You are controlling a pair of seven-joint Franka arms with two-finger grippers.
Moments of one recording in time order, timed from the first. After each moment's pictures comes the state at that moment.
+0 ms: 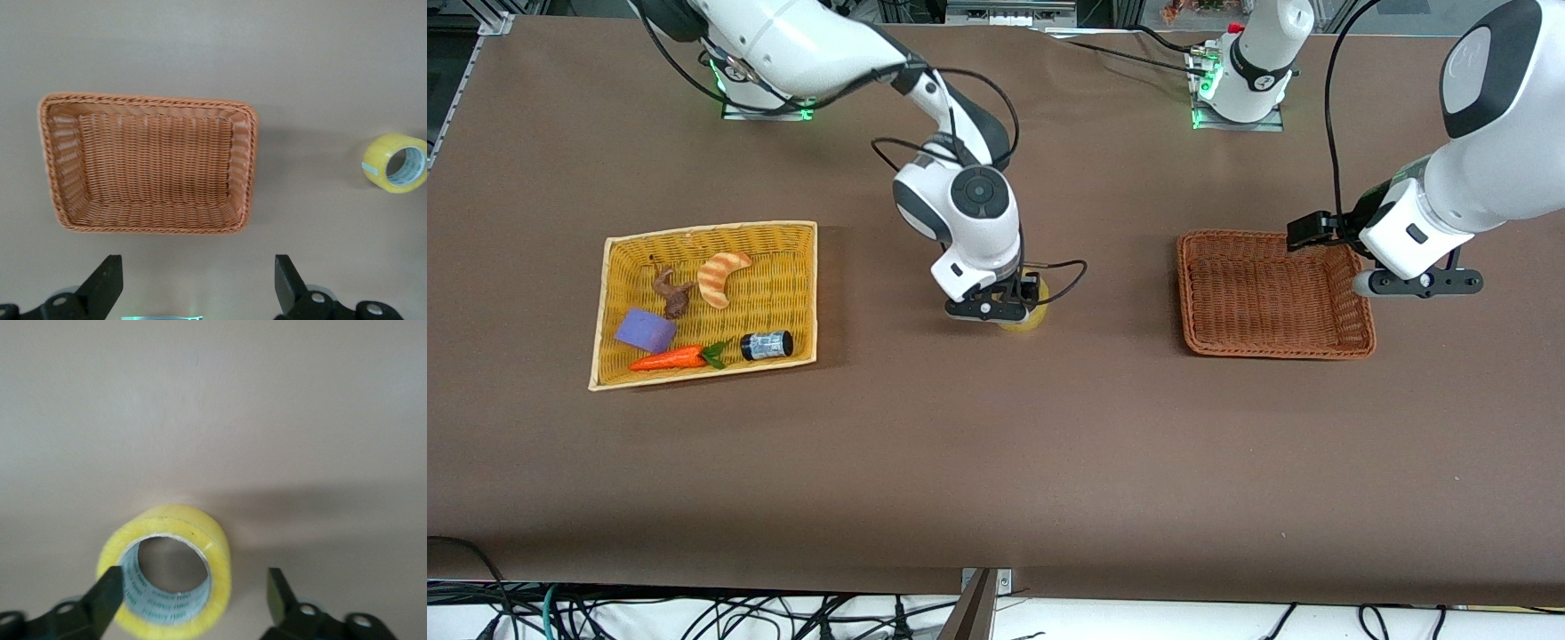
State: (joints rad) left arm -0.15 0.12 0.03 -1.66 -0.12 1.56 -0.14; right arm 0.54 0.74 0.32 -1.36 -0.27 2.12 1.01
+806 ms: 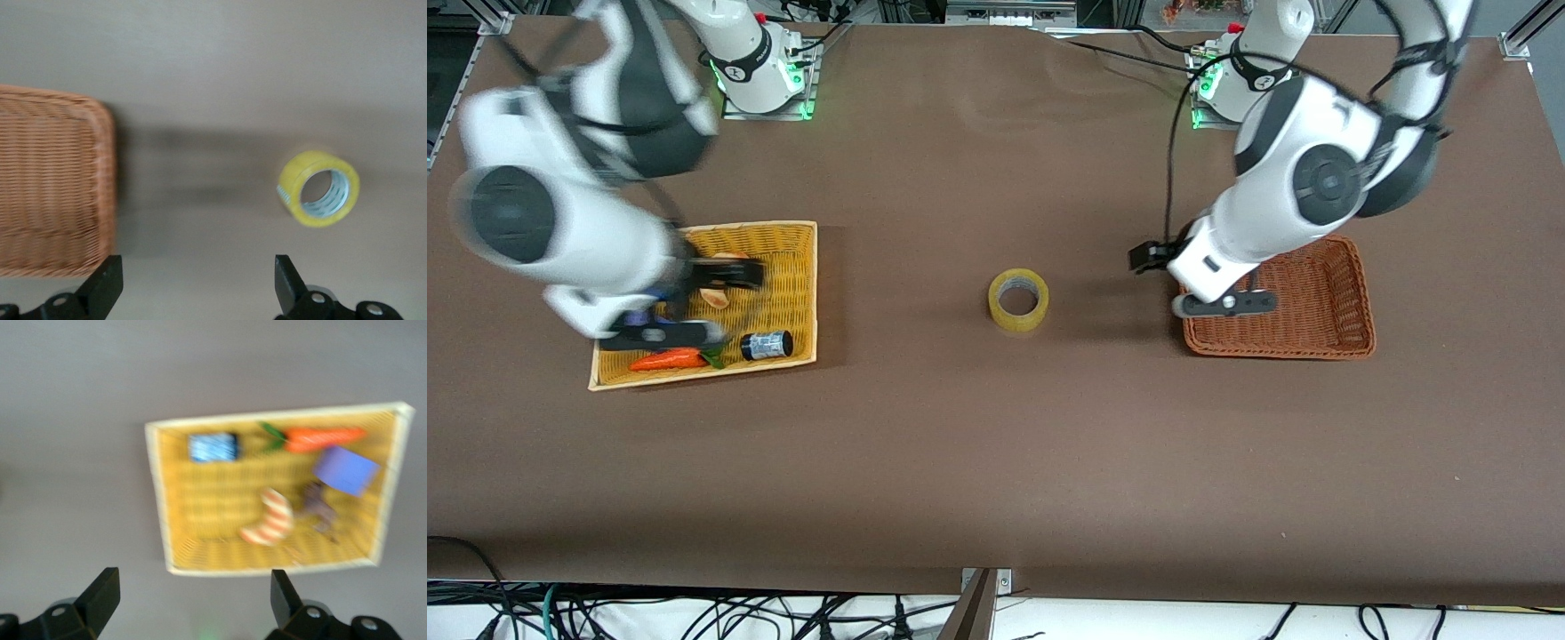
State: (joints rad) left arm -0.18 0.30 -0.26 -1.77 -0.16 1.95 -0.48; right arm -0.04 0.38 0.28 -1.33 -0.11 1.43 0.20
